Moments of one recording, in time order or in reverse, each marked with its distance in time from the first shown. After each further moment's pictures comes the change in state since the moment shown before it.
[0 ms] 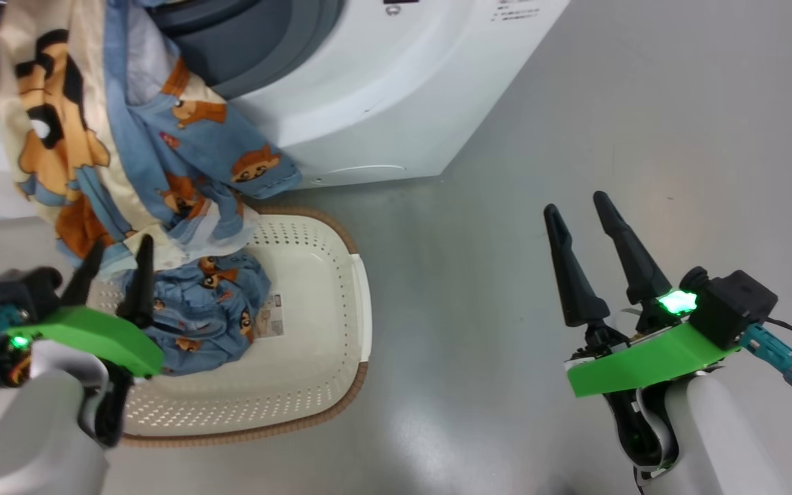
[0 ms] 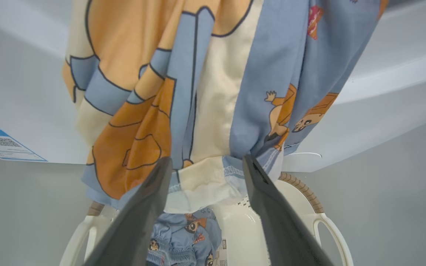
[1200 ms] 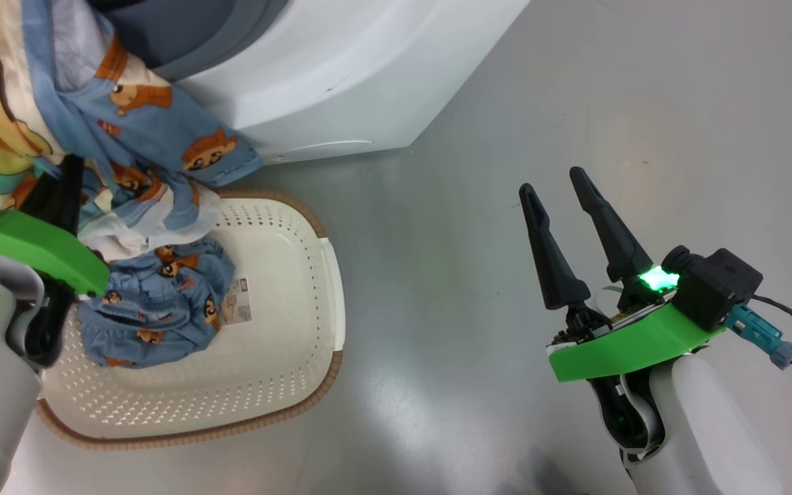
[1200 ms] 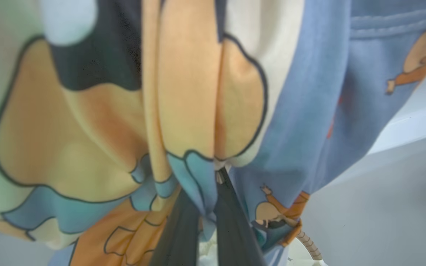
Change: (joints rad) left arm -0.282 0.195 -0.411 0.014 -0.376 0.000 0.000; right arm -0.058 0.005 0.050 -0.004 0.000 0.000 0.000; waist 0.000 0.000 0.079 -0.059
